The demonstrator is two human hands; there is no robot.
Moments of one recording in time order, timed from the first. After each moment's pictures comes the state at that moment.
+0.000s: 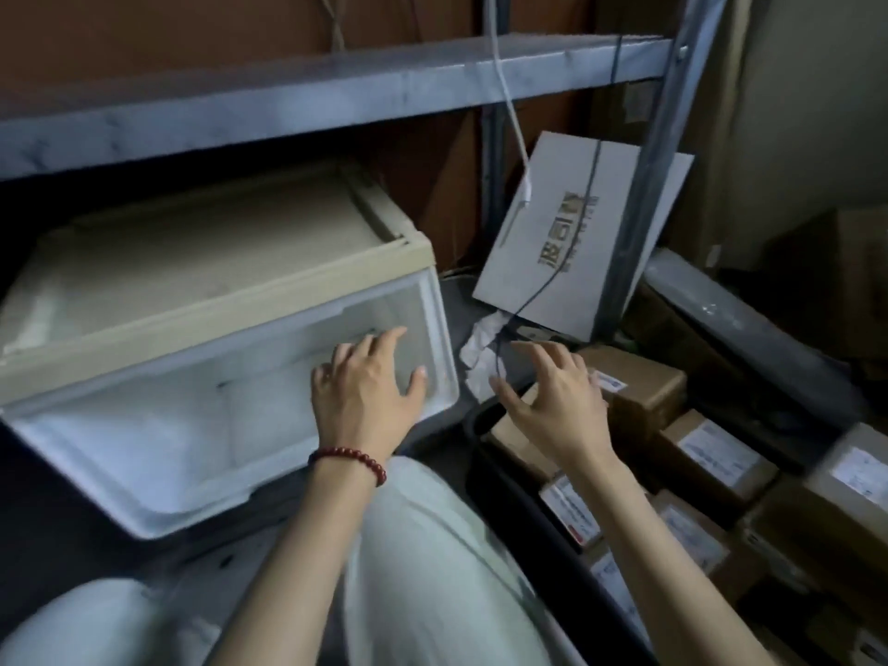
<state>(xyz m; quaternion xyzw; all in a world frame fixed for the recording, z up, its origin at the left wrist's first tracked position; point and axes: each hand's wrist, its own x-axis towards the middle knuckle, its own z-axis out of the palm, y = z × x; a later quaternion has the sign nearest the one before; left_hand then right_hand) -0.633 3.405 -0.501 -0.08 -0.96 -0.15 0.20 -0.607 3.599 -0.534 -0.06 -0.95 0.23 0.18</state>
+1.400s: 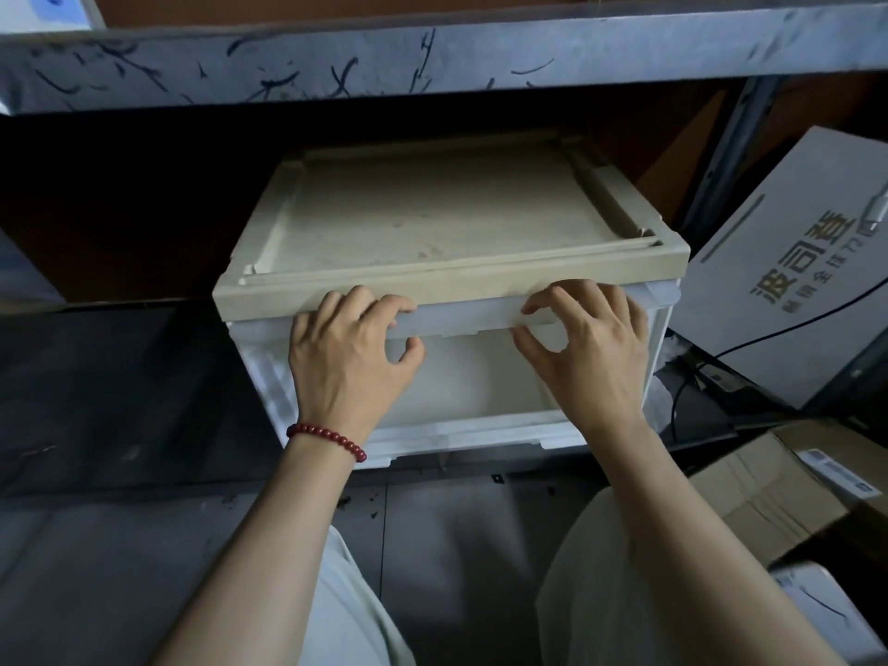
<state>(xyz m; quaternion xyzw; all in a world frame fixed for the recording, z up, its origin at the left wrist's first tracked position) -0.658 3.226 -0.501 0.01 -0.91 -0.07 0.40 -0.710 3.435 -0.518 0.16 -0.88 0.21 0.39</state>
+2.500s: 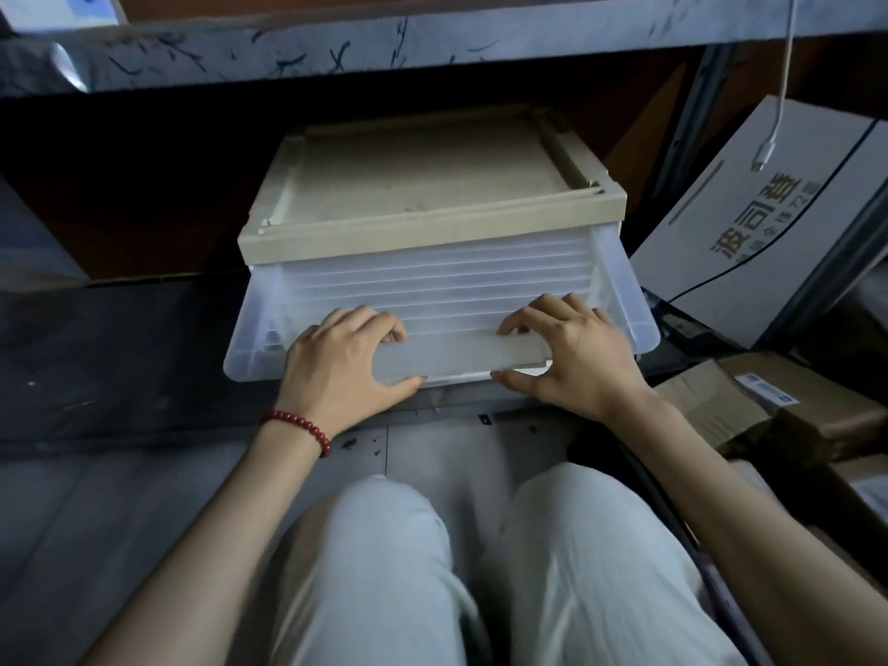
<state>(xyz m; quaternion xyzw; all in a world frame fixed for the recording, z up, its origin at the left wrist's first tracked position) -0.558 3.237 -0.497 -0.06 -0.98 -0.08 0.18 -0.617 3.486 -0.508 0.30 -0.93 0.16 0.16</state>
